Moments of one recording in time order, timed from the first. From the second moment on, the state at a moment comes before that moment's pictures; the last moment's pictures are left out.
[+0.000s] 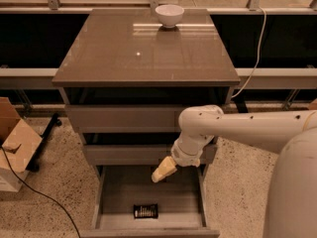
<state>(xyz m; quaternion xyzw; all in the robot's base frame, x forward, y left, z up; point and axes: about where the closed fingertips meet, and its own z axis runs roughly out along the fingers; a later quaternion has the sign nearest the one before) 0.523 -0.080 0.532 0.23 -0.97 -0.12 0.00</state>
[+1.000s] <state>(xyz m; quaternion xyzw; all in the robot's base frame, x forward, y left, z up) 0.520 -0.047 0.436 0.18 -0.97 -0.15 0.05</state>
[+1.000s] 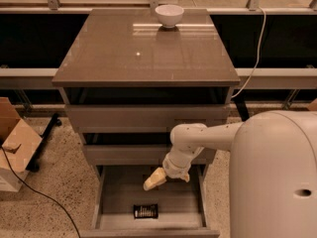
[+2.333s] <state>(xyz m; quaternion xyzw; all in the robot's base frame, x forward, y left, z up) 0.530 -0.023 0.291 0.04 -0.97 -0.24 0.08</state>
